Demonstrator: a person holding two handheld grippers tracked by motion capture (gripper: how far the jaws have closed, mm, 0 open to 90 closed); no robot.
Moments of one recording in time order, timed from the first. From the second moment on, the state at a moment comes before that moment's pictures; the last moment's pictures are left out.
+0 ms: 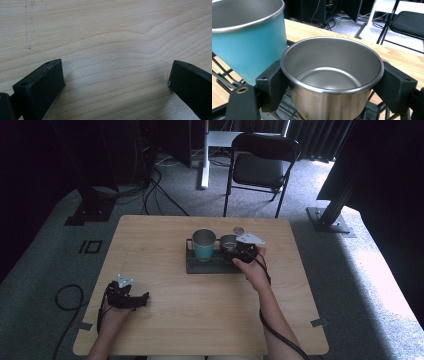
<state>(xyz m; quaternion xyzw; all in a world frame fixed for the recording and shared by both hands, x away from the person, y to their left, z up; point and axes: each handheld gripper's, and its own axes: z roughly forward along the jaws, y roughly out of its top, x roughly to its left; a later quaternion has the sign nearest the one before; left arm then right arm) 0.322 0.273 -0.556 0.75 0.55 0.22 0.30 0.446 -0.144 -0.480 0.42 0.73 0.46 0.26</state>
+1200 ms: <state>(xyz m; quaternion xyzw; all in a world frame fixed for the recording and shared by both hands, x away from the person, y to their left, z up) 0.322 0.273 -0.556 0.75 0.55 0.22 0.30 0.428 -0.161 -0.477 0.42 0.74 0.47 0.24</state>
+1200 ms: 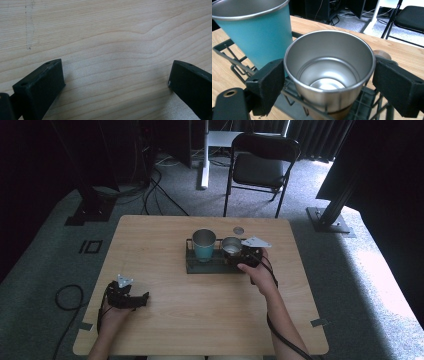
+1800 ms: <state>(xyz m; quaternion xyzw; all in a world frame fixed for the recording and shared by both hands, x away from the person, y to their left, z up) 0.322 0.273 -0.556 0.75 0.55 0.22 0.30 0.409 -0.190 -0.477 0.42 0.73 0.47 0.25</state>
